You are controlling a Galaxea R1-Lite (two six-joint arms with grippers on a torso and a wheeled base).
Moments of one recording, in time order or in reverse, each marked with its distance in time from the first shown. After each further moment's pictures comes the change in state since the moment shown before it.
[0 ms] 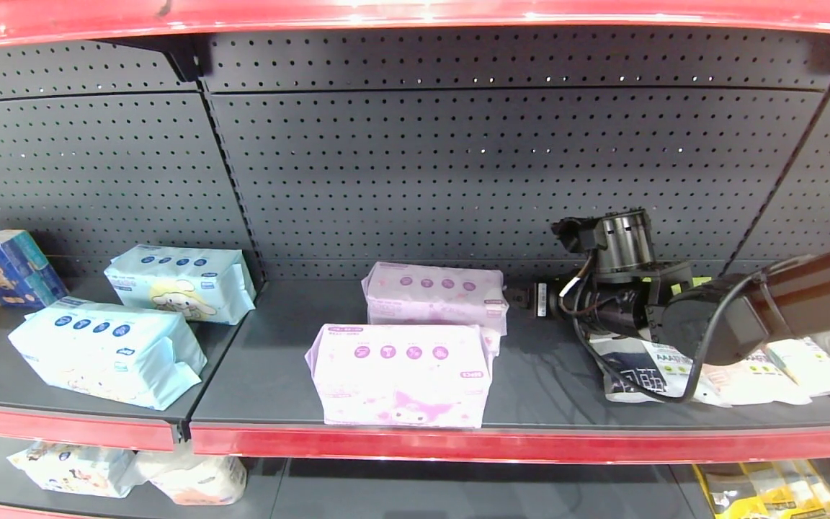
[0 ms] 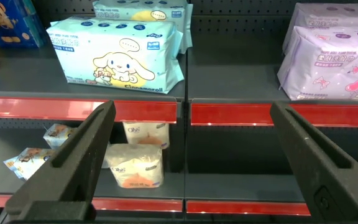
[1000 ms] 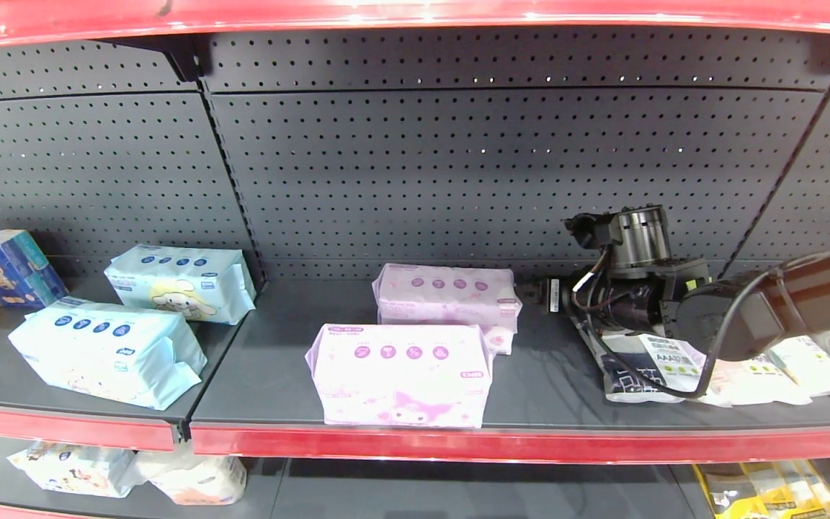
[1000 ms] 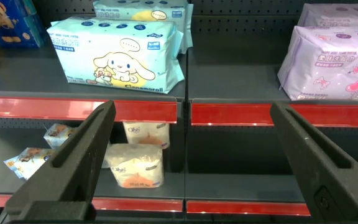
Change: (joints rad) left arm 0.000 0.000 0.000 0.000 0.000 0.000; right arm -0.038 -0.019 0.013 0.001 0.002 -0.013
